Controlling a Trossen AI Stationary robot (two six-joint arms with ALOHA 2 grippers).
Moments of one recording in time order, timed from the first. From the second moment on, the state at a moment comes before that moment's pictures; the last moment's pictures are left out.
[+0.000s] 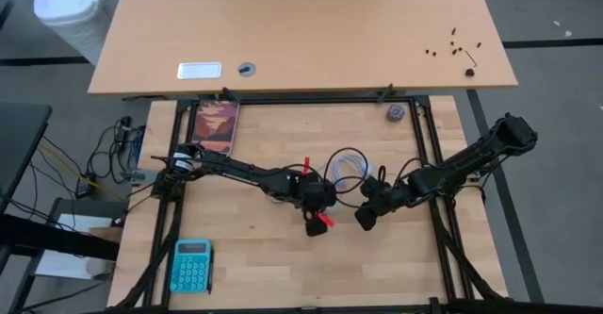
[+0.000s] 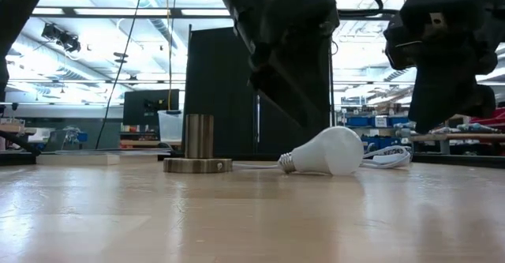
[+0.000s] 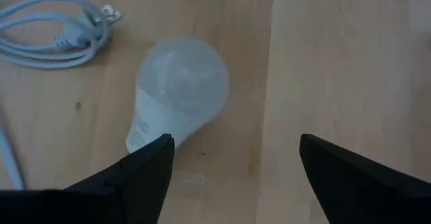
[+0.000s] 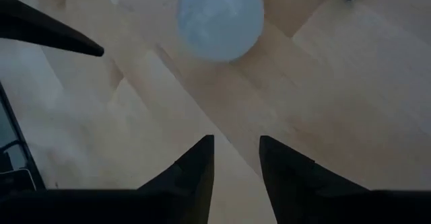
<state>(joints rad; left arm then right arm) -0.15 2.07 1.63 -0.58 -0.05 -0.27 0.38 1.26 0.60 -0.32 0.16 1.21</state>
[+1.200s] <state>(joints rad) 0.00 2.13 1.63 -0.49 0.07 0.09 0.11 1.30 0.60 -0.23 0.05 0.89</state>
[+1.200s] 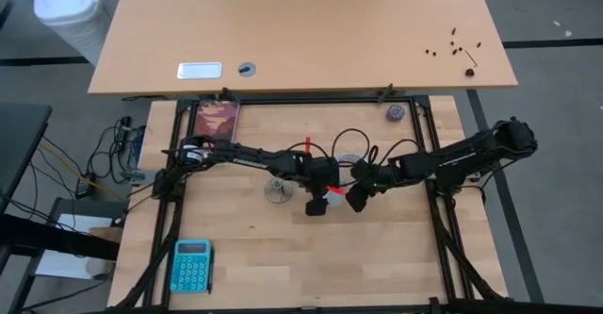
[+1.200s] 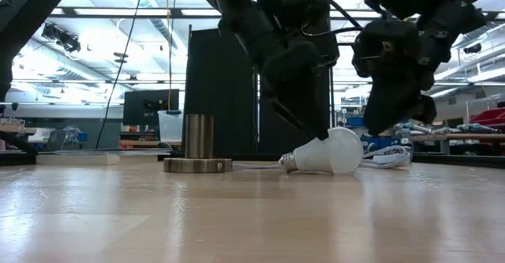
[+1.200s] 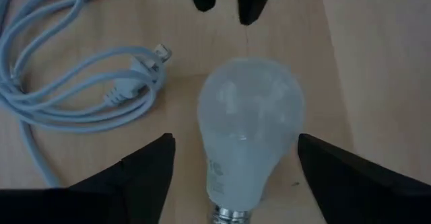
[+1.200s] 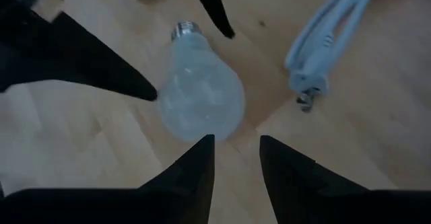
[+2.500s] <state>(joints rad) -0.01 2.21 1.66 -0.46 0.03 -0.04 0.08 1.22 0.60 -0.27 -0.07 0.98</state>
